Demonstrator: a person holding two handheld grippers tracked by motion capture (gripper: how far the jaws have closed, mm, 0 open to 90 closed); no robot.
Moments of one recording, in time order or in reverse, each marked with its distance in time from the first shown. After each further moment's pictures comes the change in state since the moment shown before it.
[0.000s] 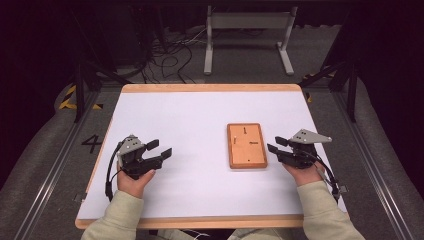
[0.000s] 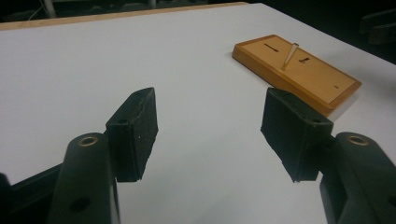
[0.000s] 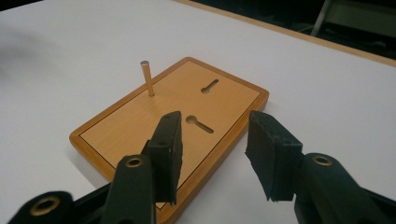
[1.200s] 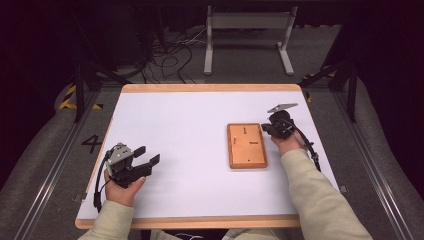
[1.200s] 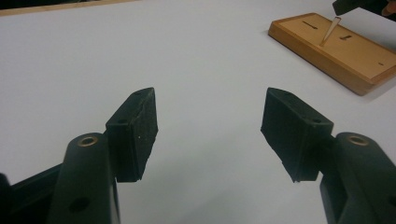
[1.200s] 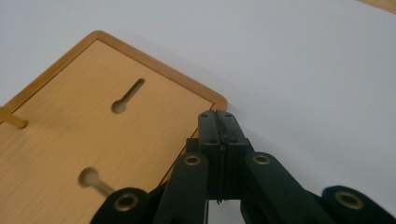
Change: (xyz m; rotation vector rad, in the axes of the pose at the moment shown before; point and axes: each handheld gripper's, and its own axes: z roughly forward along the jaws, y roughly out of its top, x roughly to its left) left arm 0.005 -0.018 -0.029 0.041 0.127 -0.011; right arm -0.045 0.041 0.098 0.309 -0.100 0.041
